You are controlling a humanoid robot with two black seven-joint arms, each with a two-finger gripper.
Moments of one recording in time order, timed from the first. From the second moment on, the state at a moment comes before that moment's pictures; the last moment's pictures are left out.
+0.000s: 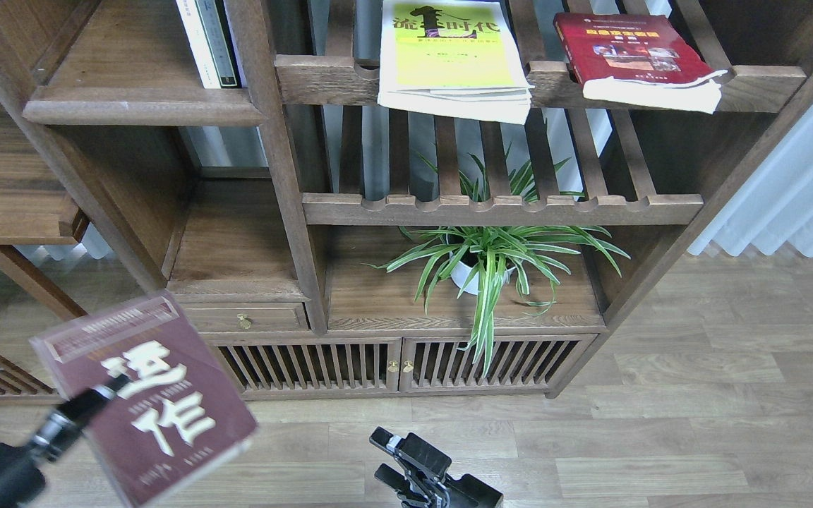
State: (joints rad) left arm 0.38 0.70 -1.49 -1.38 -0.19 -0.49 0.23; right arm -0.04 0.02 0.67 0.88 0.36 0.58 -0.28
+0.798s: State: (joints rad) left arm -0.01 0.96 -1.74 -1.38 -0.18 -0.49 0.29; right arm -0.02 0.01 0.66 0.86 0.35 0.58 -0.28
